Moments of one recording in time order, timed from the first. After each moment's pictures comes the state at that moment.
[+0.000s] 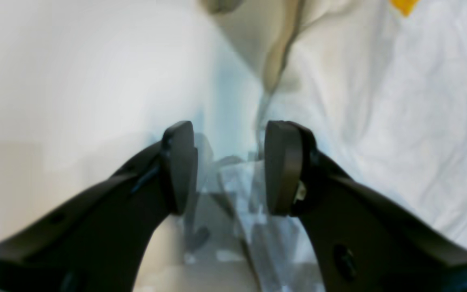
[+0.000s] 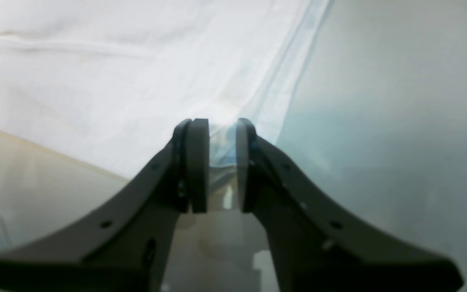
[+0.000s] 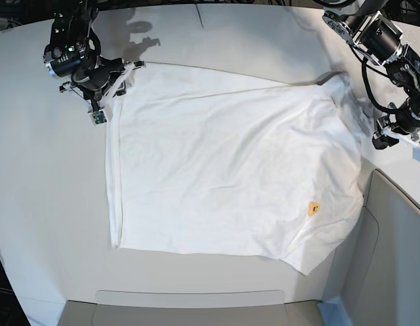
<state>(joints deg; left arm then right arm) -10.1 -17.1 -52.7 77.0 -26.6 -33.5 70.5 -18.3 7.8 8.0 119.3 15.3 16.6 -75.2</state>
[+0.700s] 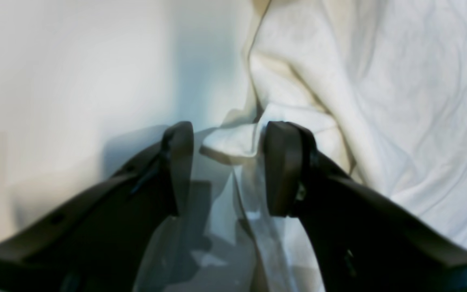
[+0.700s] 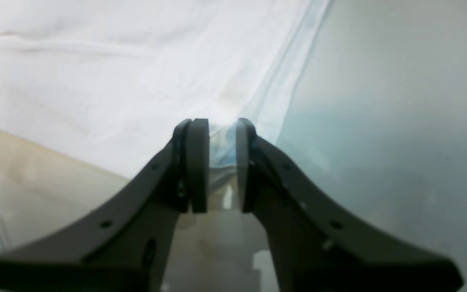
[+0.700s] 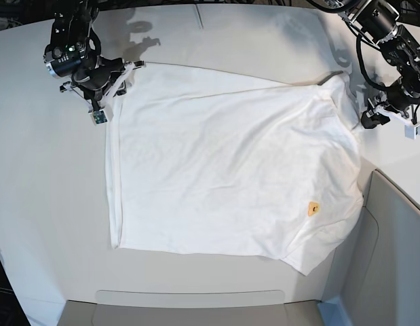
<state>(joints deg) -2.1 -16.9 -52.3 76.0 -37.3 -33.5 70.7 -18.3 7.7 7.9 119.3 15.3 16.6 -75.2</state>
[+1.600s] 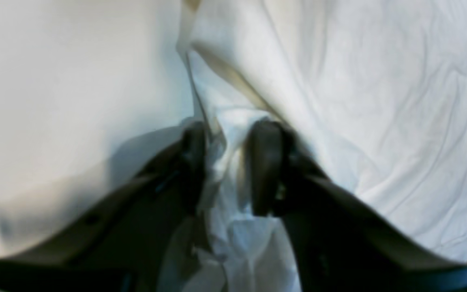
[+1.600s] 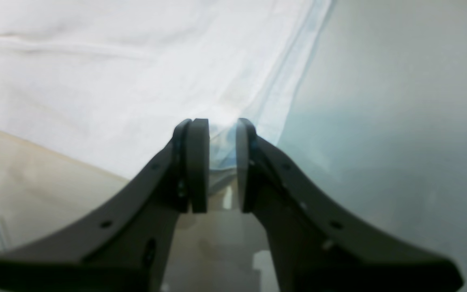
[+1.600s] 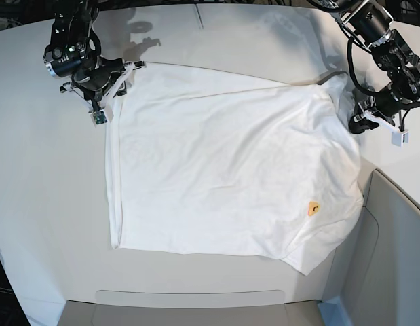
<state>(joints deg) -2.8 -15.0 -48.2 76.0 -39.2 -33.5 70.9 -18.2 7.8 7.9 119.3 15.3 16.6 -75.2</state>
